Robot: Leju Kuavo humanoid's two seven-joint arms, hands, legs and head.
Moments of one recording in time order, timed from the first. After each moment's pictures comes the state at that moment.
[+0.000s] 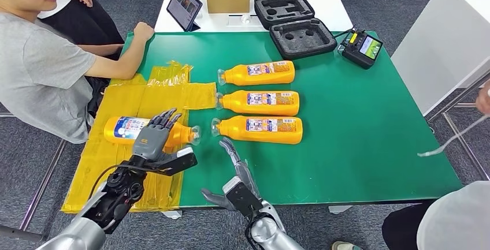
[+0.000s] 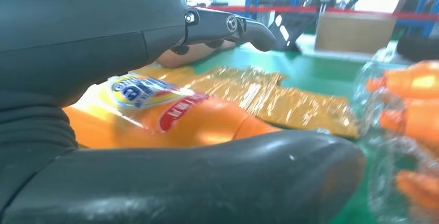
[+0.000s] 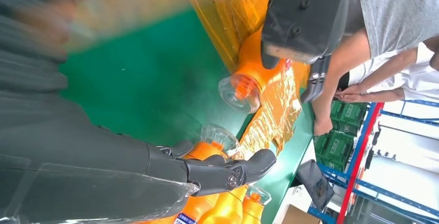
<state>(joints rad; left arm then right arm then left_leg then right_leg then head) -0.45 0.04 -0.38 -0.82 -0.86 0.46 -0.35 -0.24 0.23 0.47 -0.83 0.11 -0.43 -0.70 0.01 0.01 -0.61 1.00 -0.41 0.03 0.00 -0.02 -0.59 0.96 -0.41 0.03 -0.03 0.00</state>
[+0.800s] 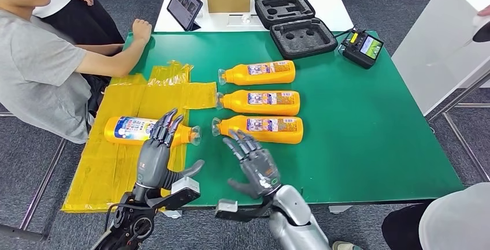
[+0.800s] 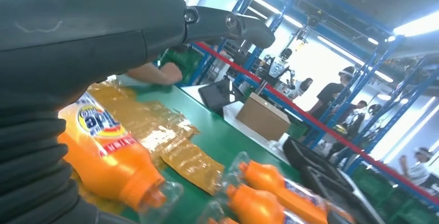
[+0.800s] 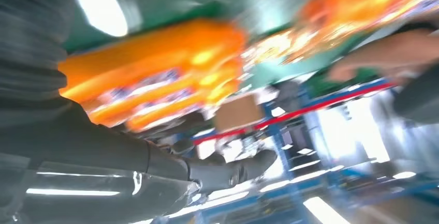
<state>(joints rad) -0.15 0.02 -0.42 -1.36 -0.65 0.66 -0.46 -0.22 0.22 0.07 -0.93 1.25 -0.69 -0.63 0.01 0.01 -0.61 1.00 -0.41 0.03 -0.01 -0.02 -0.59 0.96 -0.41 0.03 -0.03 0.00</state>
